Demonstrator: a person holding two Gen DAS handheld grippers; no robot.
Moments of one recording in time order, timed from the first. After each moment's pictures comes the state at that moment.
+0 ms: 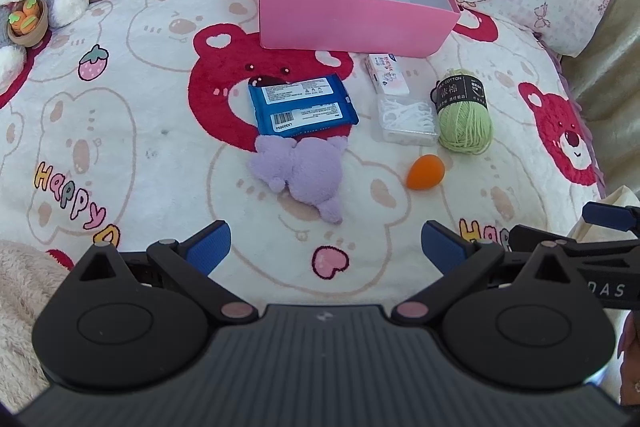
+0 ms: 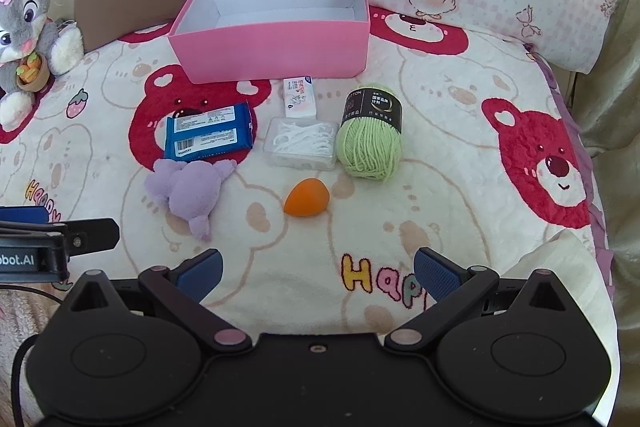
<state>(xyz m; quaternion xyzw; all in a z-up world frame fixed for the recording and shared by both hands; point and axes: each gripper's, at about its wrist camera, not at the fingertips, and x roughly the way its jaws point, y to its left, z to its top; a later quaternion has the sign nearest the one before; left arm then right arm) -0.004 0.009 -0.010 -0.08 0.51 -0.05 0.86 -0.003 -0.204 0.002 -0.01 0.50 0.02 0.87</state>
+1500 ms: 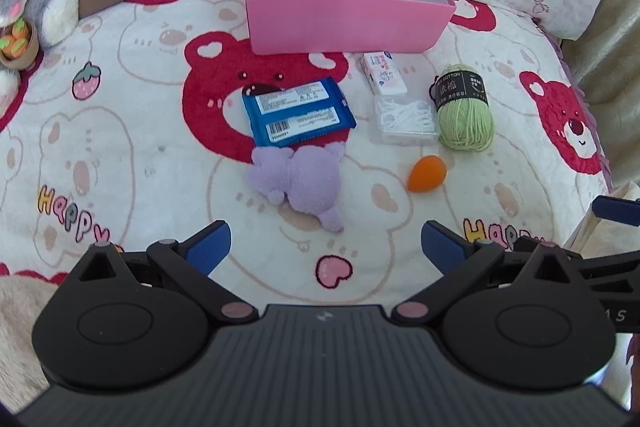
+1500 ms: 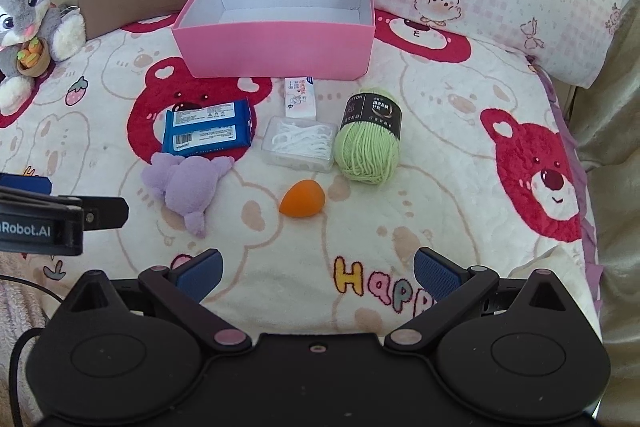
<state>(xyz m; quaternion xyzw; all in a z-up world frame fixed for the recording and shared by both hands) 0.015 0.001 -0.001 -0.04 0.52 -0.06 0.85 0.002 -0.199 0.010 -0.03 0.51 0.02 0.86</state>
